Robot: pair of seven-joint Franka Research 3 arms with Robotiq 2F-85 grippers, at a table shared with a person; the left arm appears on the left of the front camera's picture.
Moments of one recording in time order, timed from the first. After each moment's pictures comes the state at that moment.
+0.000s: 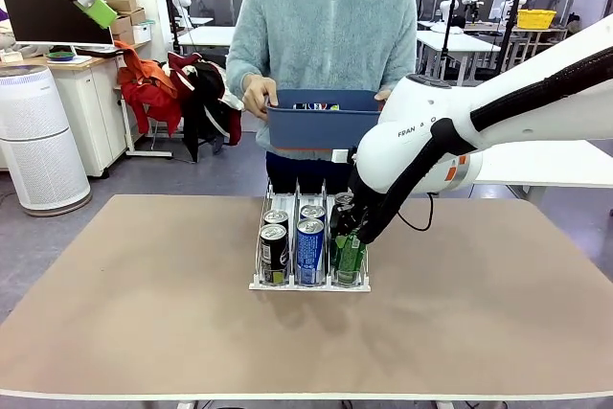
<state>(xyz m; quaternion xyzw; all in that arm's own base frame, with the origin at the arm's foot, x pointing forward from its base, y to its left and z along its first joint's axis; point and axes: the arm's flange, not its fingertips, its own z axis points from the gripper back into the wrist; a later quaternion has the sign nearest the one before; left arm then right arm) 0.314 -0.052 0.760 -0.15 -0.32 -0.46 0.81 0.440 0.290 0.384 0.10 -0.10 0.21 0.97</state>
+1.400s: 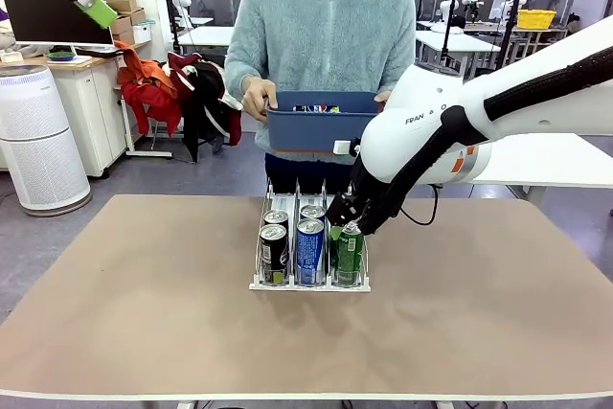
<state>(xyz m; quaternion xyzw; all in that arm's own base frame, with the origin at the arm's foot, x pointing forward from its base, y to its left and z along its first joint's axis) 0.314 -0.052 0.760 -0.15 -0.32 -0.46 0.81 0.431 0.288 0.404 0.11 -0.11 0.22 0.96</state>
